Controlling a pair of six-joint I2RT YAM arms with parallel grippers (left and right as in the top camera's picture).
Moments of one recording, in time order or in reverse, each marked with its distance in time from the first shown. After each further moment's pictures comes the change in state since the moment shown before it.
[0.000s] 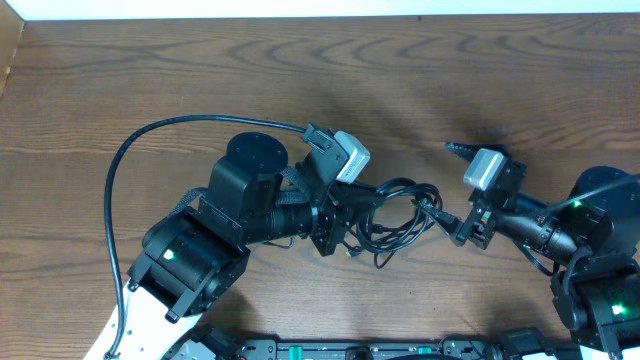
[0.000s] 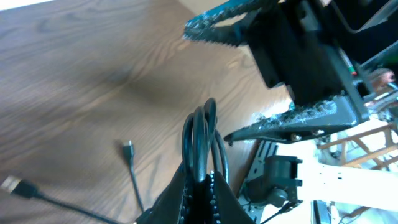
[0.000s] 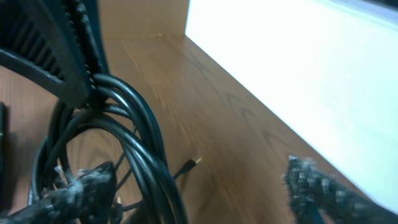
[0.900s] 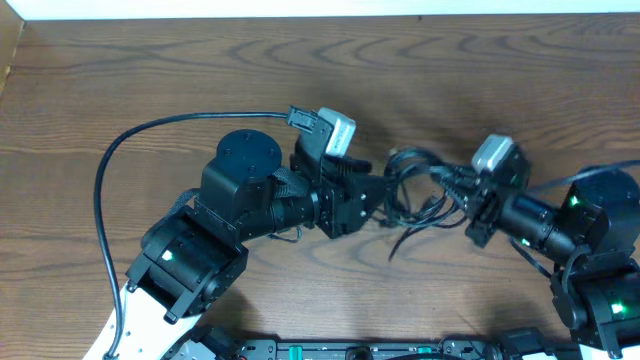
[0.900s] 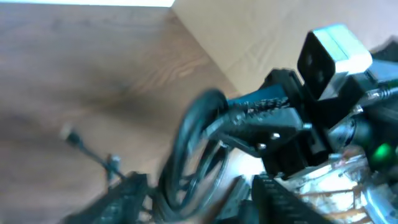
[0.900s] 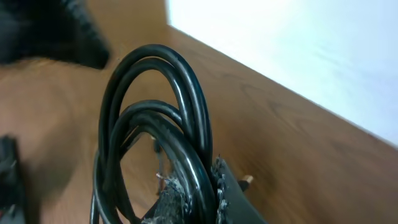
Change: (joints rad) left arm -0.001 -0.003 0.001 0.112 -0.082 -0.328; right arm -0.002 0.003 0.000 -0.033 0.123 0.248
